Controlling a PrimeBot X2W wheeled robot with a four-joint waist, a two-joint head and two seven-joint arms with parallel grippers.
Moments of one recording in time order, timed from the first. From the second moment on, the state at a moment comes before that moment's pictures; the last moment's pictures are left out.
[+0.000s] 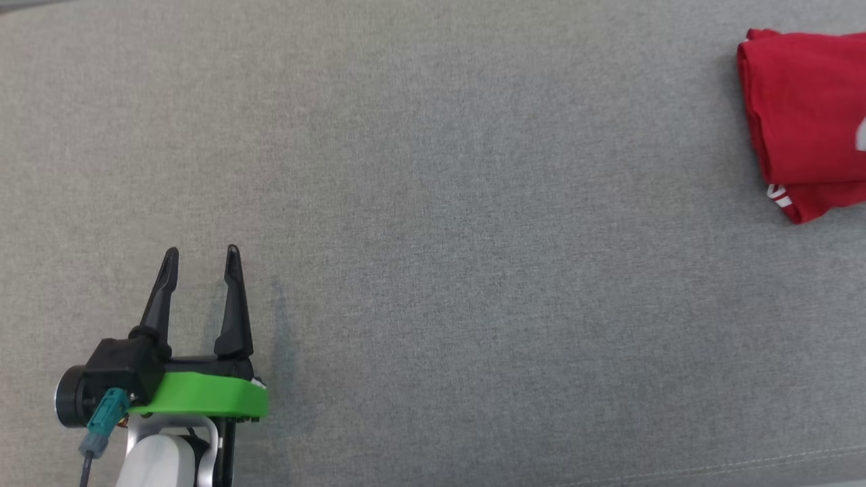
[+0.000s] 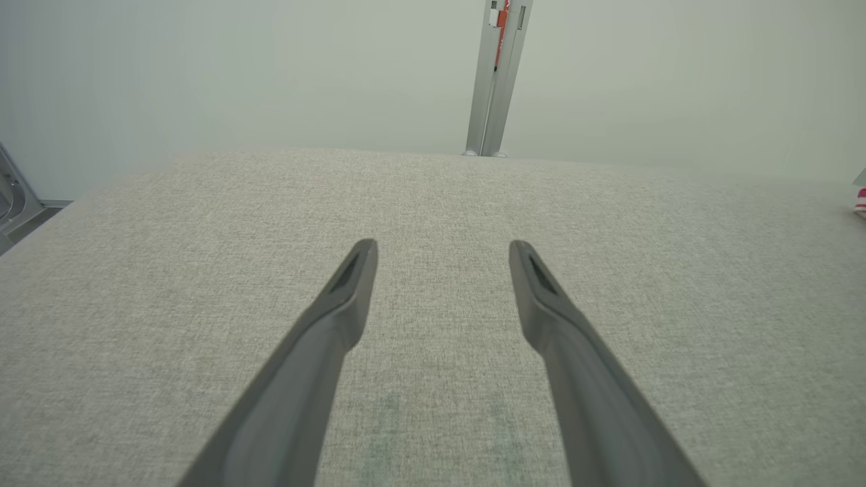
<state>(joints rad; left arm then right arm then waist) -0.13 0.11 -0.08 0.09 -0.26 -0.03 -0.24 -0.96 -0.37 -0.30 0.95 -0.14 0.13 -0.26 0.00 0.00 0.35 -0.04</state>
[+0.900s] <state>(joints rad) 0.01 0.07 -0.02 0.22 -0.31 0.03 -0.26 -0.28 -0.08 0.06 0.34 0.16 0.13 -0.26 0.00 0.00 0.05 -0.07</state>
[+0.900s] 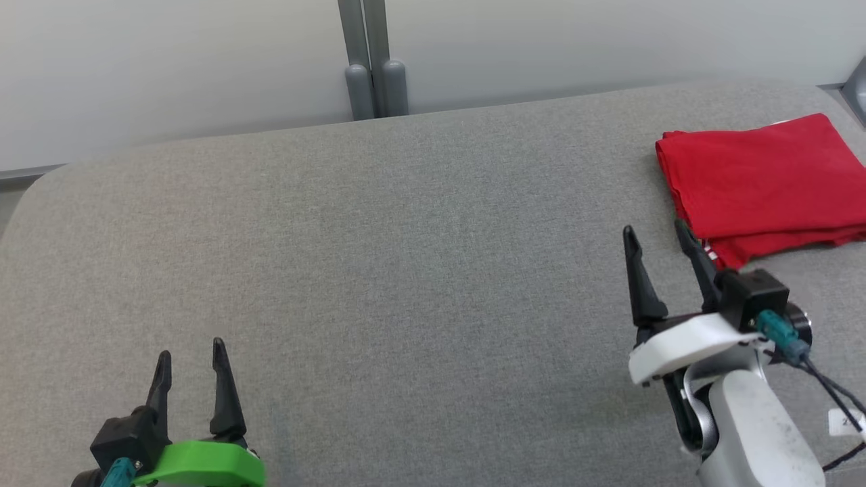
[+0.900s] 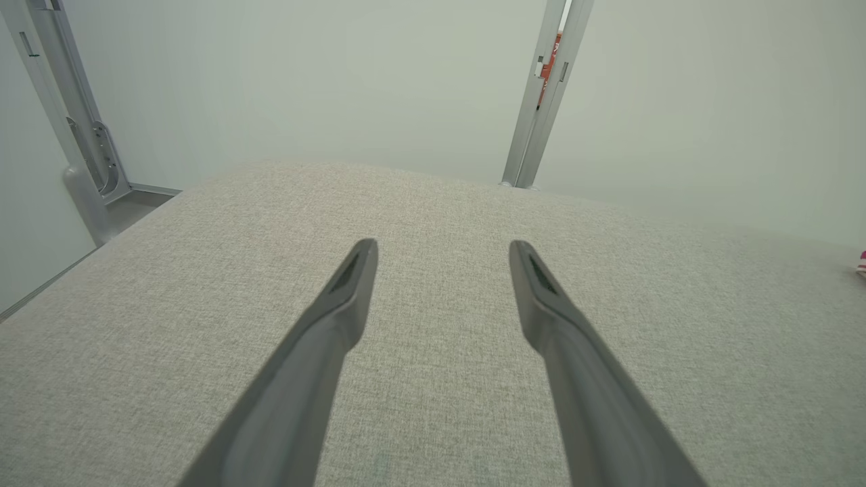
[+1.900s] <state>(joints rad) 0.07 0.05 -0.04 0.18 -0.28 0.04 -0.26 -0.12 -0.05 0.10 0.26 0.18 0.13 -0.26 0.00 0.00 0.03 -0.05</state>
